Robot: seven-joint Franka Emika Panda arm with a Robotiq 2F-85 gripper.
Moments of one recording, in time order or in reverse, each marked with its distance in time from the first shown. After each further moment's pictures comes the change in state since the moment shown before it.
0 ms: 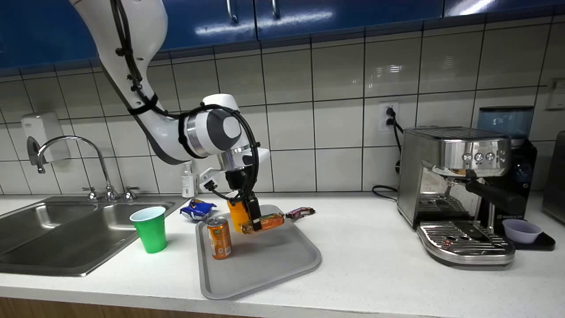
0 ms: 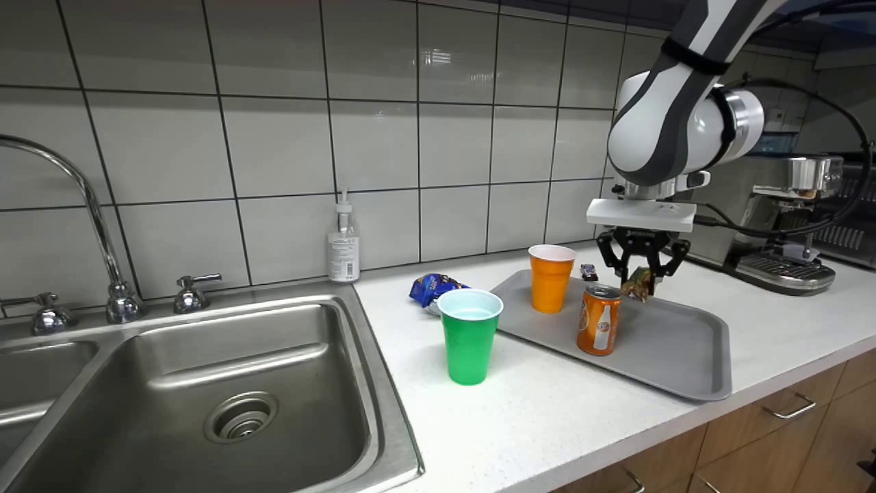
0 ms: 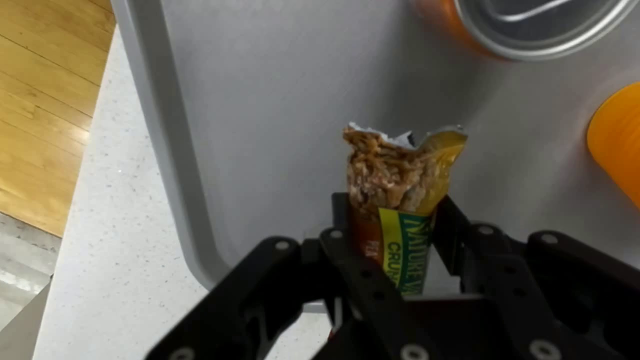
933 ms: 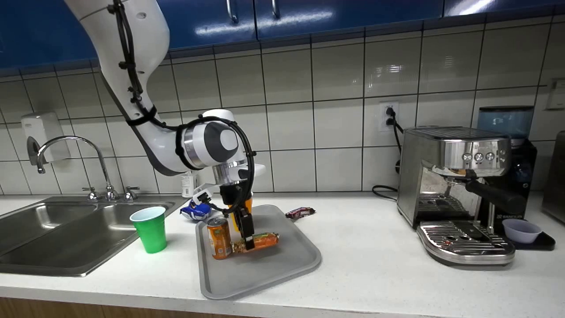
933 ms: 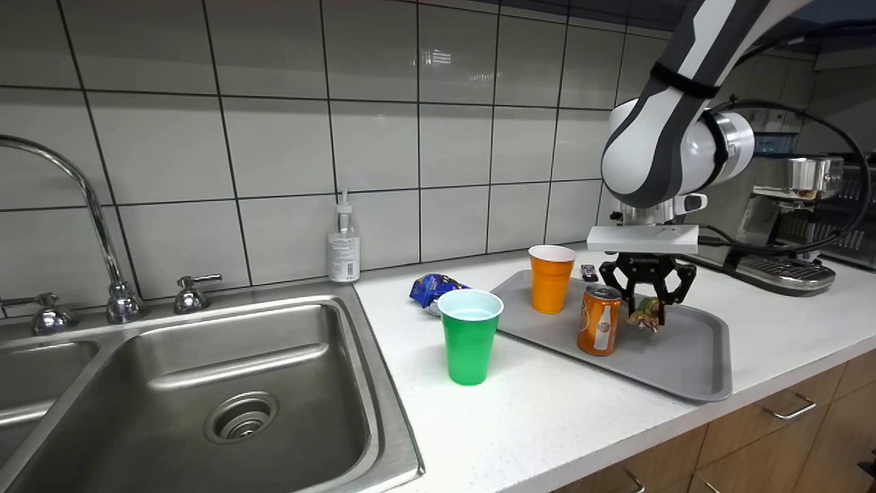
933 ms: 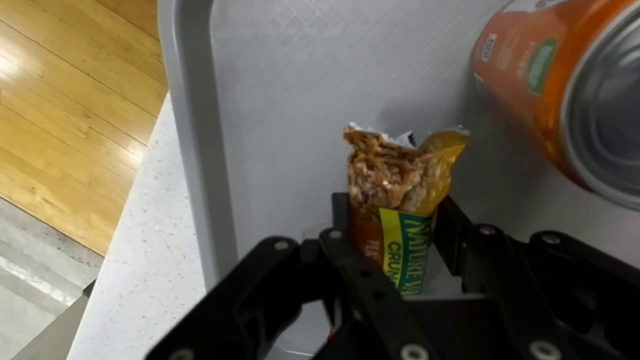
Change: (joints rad) arm -0.003 0.050 0.025 -0.010 0.000 -0.073 -0.010
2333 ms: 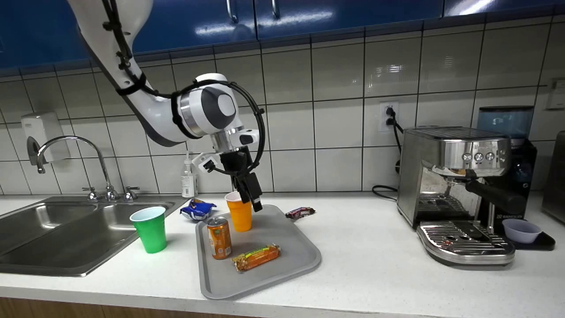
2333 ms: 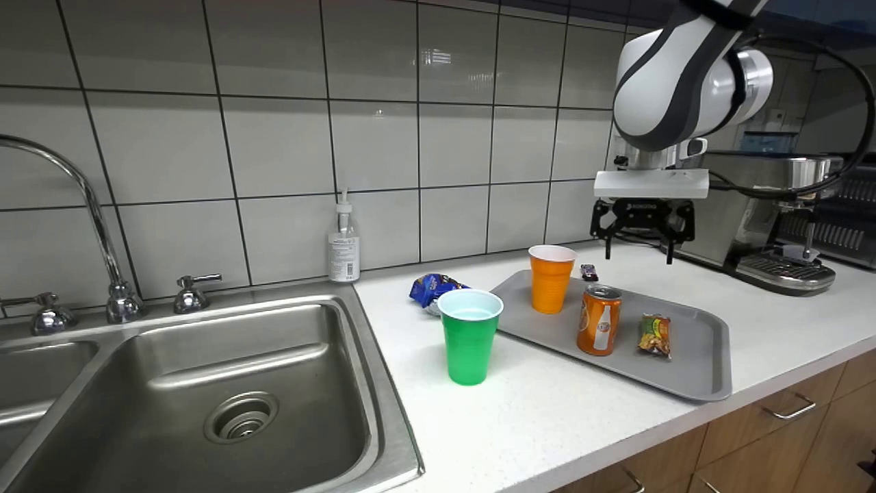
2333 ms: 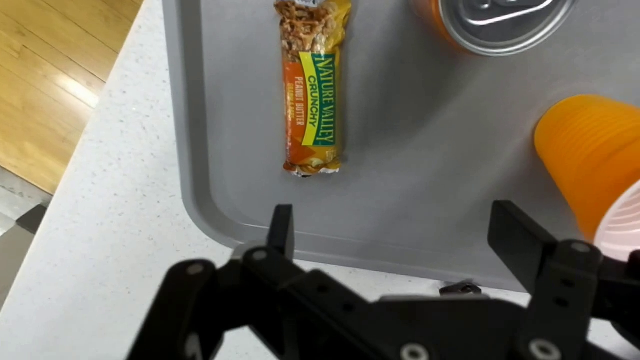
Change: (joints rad) arm -0.003 -0.162 -0.005 0.003 -0.073 -0.003 -0.085
